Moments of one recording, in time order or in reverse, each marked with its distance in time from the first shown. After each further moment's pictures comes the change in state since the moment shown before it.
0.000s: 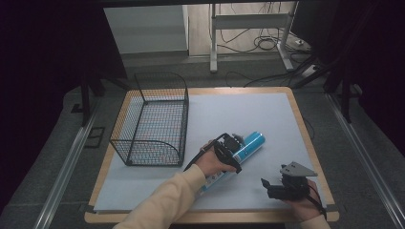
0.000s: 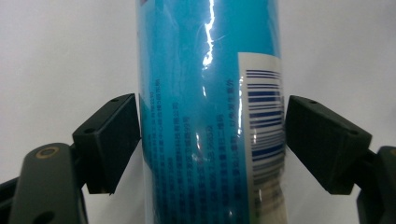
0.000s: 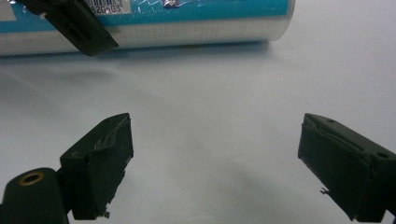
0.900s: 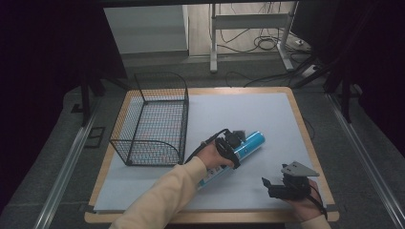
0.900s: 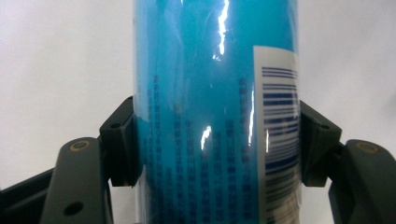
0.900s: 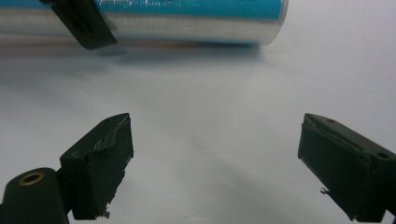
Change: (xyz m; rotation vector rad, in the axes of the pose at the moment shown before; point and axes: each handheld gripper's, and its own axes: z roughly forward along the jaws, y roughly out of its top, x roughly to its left) left arm 0.009 0.014 -0.009 0.098 -0.029 -0.005; right arm -0.001 0.001 -0.003 -0.014 -0.006 0.006
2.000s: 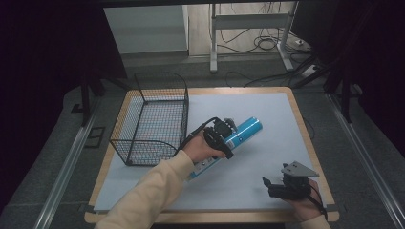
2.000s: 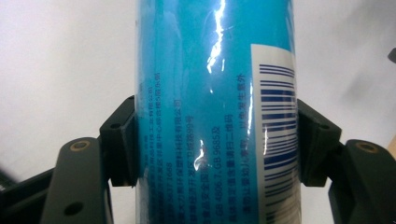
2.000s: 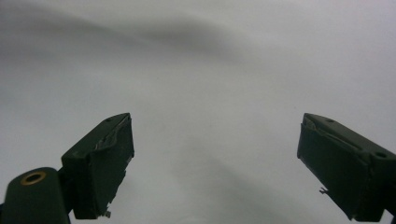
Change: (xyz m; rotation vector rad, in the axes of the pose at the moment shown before) left arm 0.014 -0.018 -0.062 -0.132 0.012 0.006; right arm 0.000 0.000 0.000 -0.005 -0.021 -0.007
